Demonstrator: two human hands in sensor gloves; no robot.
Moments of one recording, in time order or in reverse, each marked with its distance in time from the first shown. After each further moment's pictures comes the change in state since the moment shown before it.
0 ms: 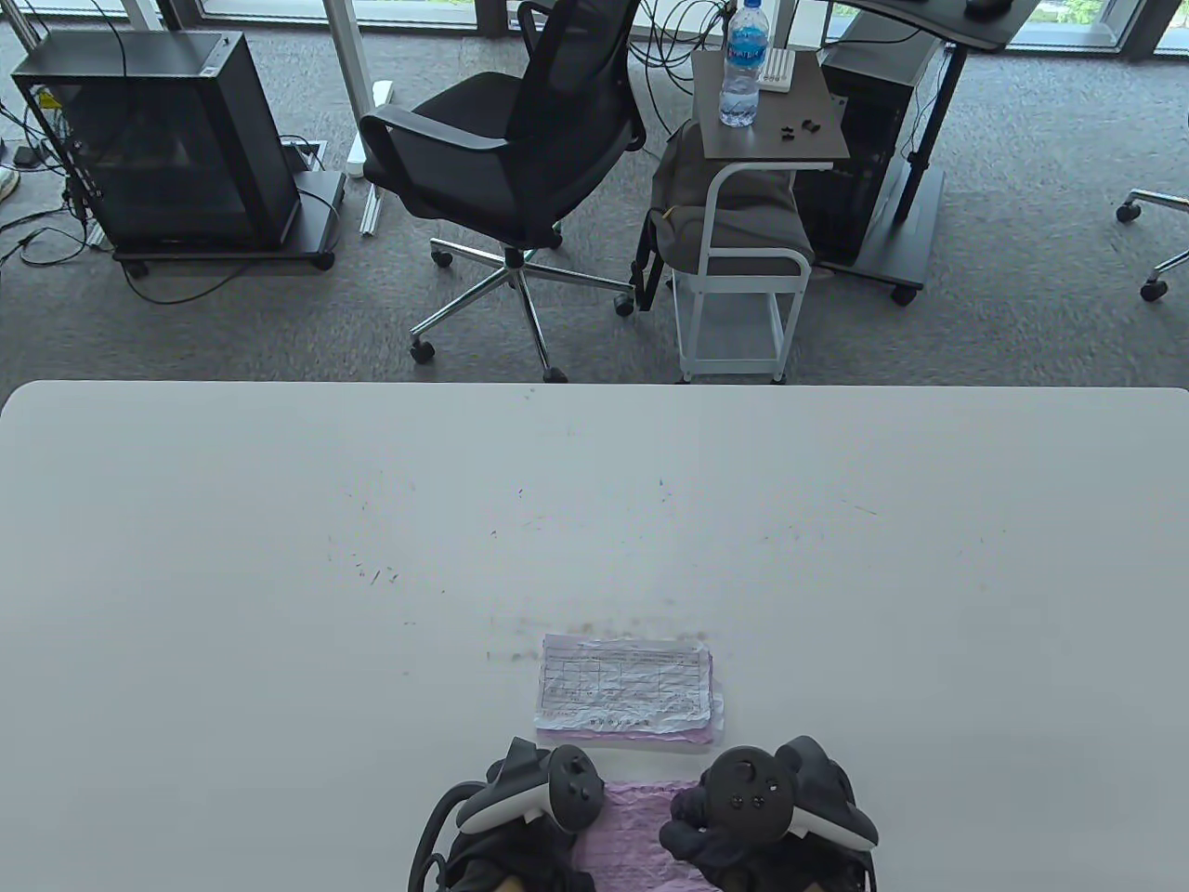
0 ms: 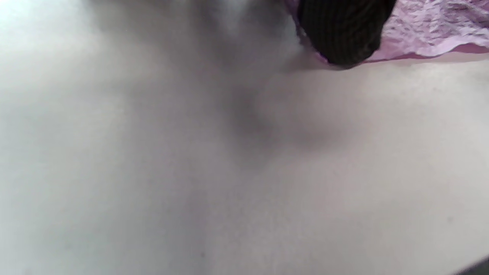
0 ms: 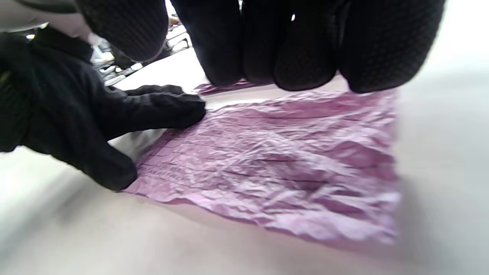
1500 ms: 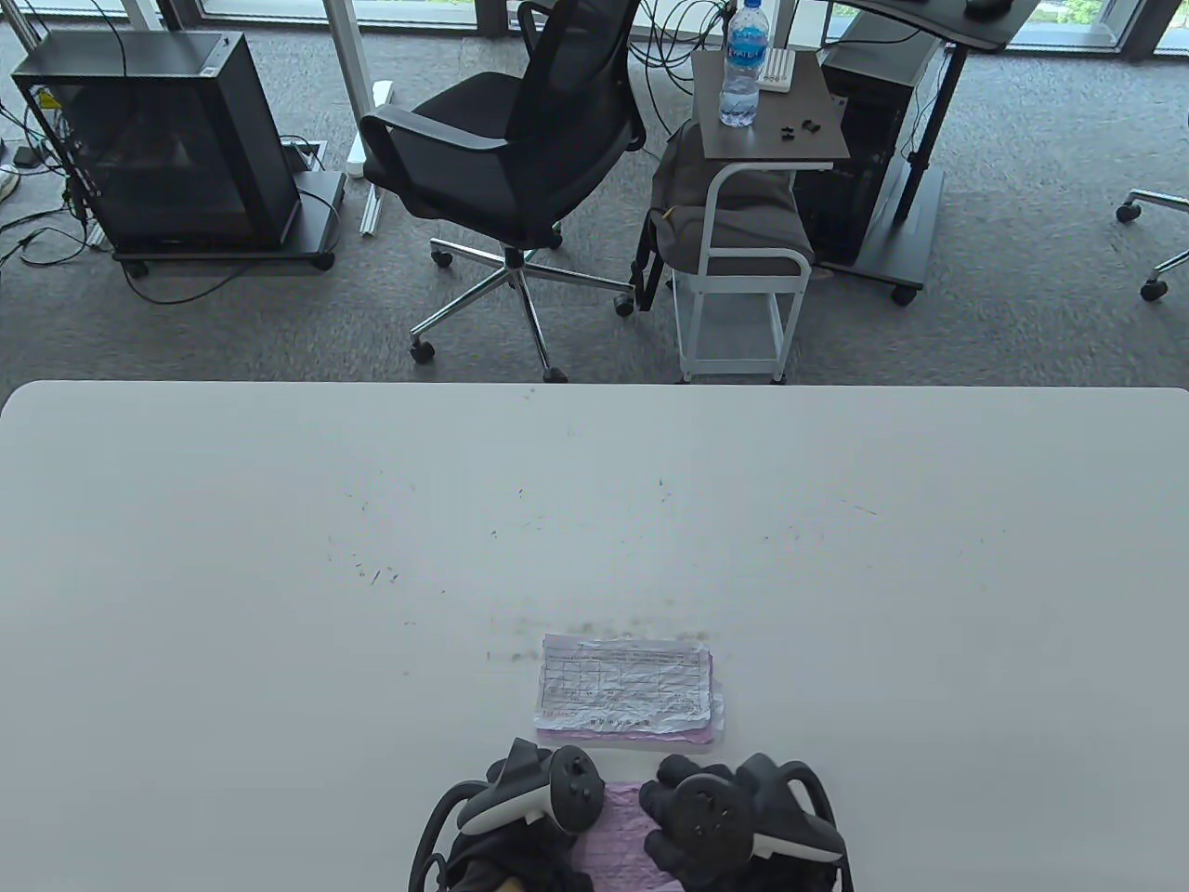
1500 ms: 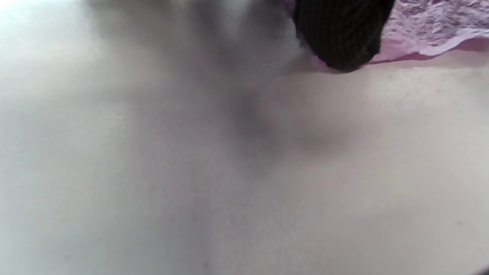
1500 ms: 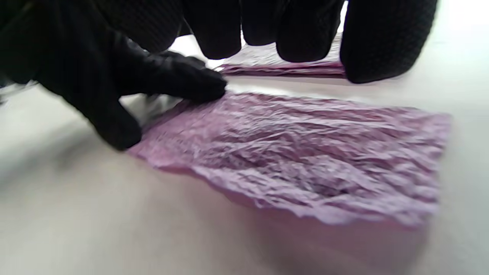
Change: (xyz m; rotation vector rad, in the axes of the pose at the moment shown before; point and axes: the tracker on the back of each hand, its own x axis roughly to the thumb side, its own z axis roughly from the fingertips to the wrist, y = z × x) left_hand -0.001 0.000 -0.001 0.020 0.000 -0.018; right_hand 0.036 0.016 -0.010 0.092 -0.136 0.262
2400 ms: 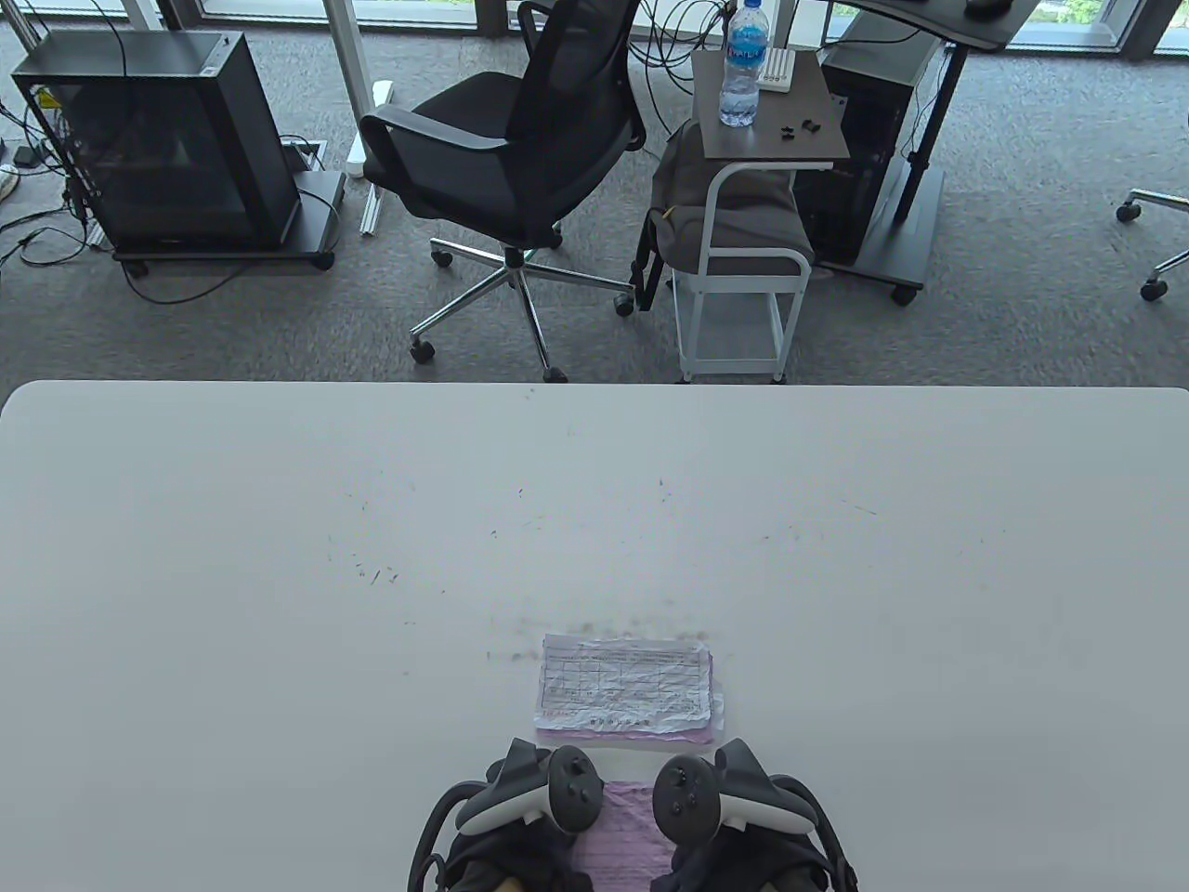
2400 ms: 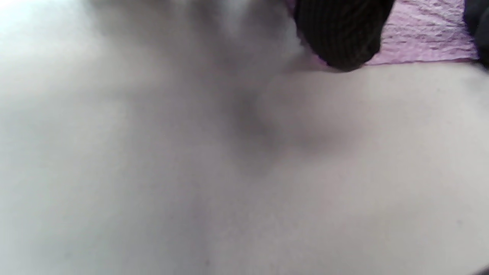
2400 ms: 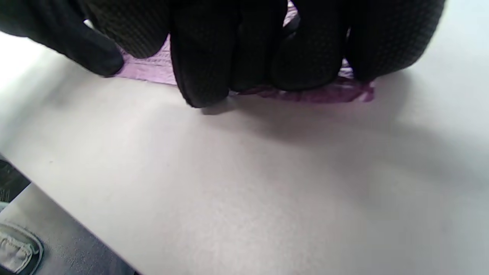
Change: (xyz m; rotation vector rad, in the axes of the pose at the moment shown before) left_hand 0.000 -0.001 0.000 0.000 -0.001 0.006; right_hand -0.037 0.022 0.003 0.369 0.281 -0.309
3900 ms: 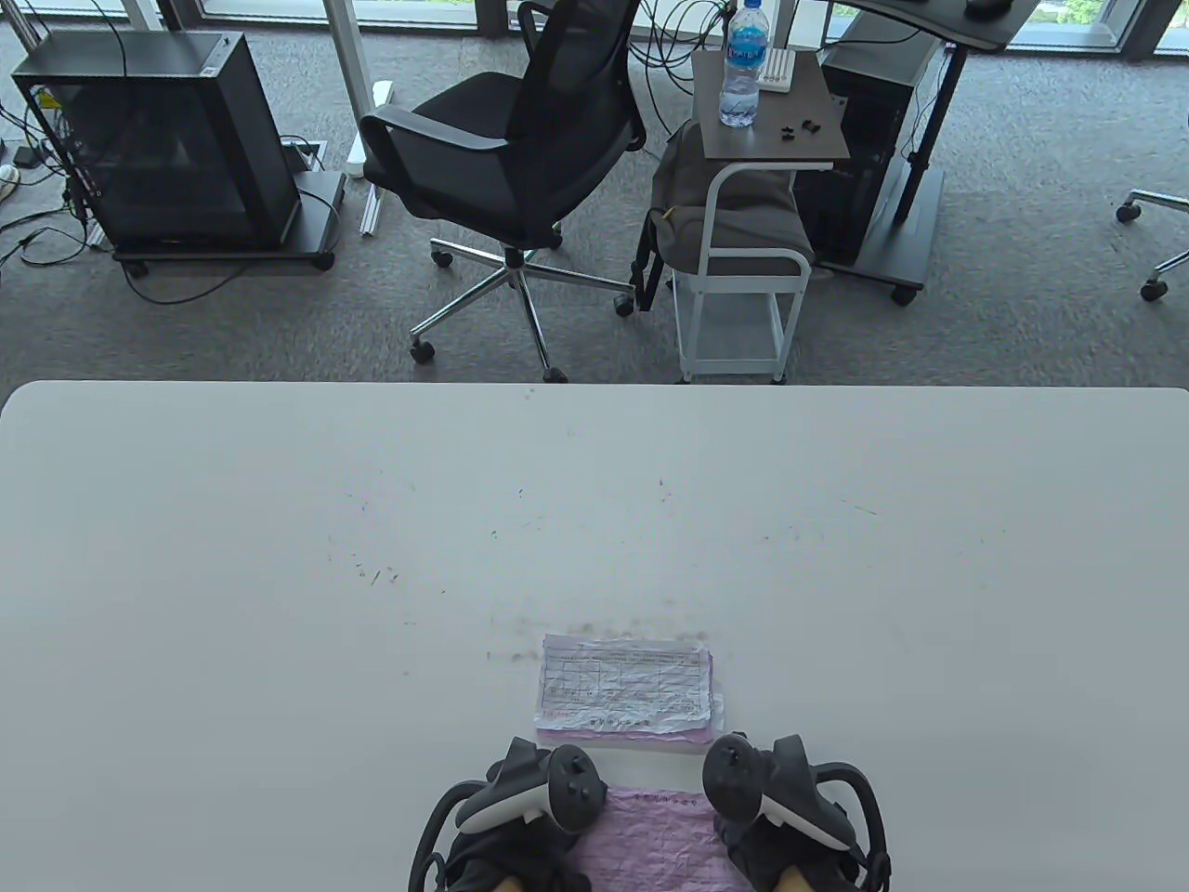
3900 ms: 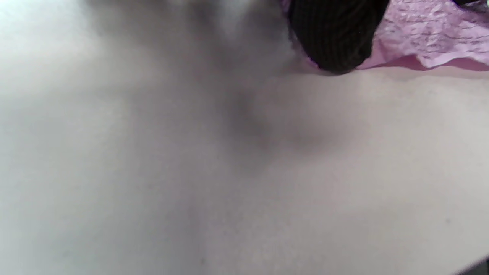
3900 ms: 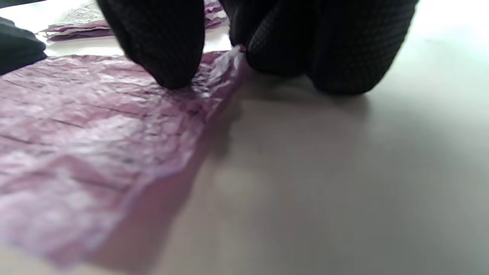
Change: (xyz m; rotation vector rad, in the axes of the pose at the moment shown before) left_hand -0.001 0.000 0.000 -0.008 -0.014 0.010; right_hand -0.042 -0.007 -0.001 -0.353 0.275 -0.017
